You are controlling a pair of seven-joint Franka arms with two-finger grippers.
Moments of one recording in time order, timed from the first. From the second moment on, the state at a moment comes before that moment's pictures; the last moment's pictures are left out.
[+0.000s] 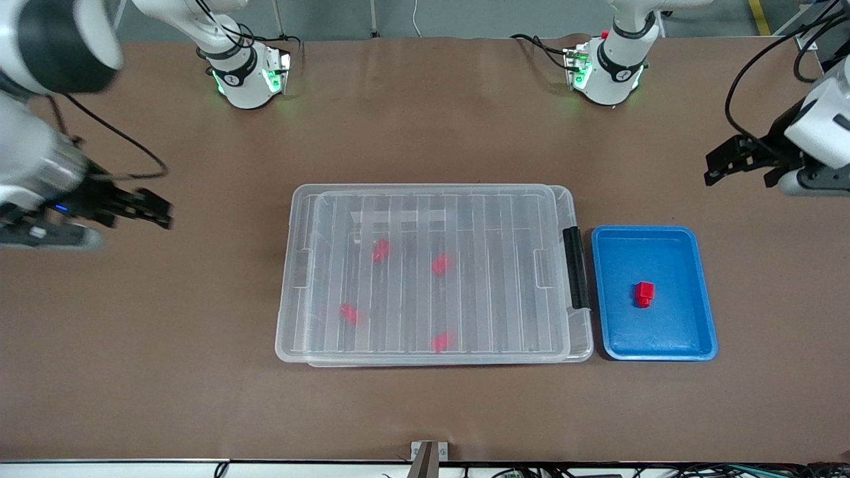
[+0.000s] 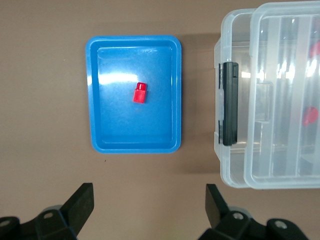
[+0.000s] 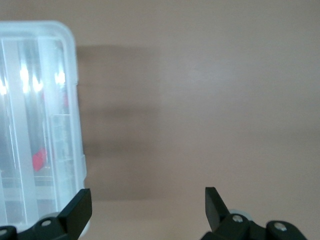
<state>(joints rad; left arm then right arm) -0.04 0.05 -0.06 -1.57 -0.02 1.62 -0.06 0.21 0.23 0.01 -1.51 -0.02 1.70 0.21</state>
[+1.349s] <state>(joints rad) -0.02 0.54 -0.02 -1.89 -0.02 2.45 0.16 0.35 0.54 -0.01 -1.49 -0.13 2.02 0.35</state>
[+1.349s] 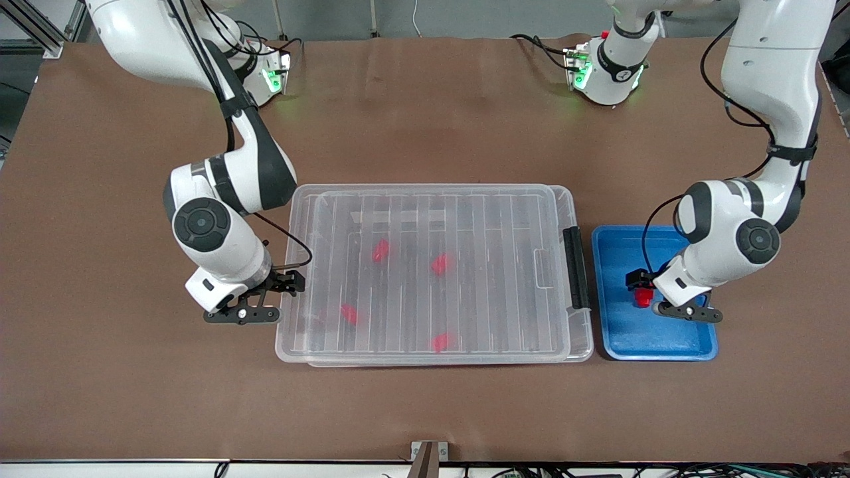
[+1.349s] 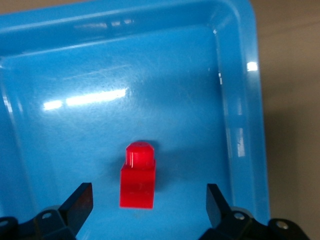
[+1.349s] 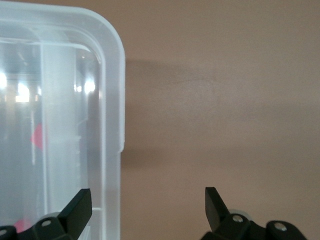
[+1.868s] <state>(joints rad) -0.02 0.58 -0.01 -1.90 -0.02 2.48 0.16 0.34 0.55 -0.01 -1.52 -0.18 2.05 0.35</state>
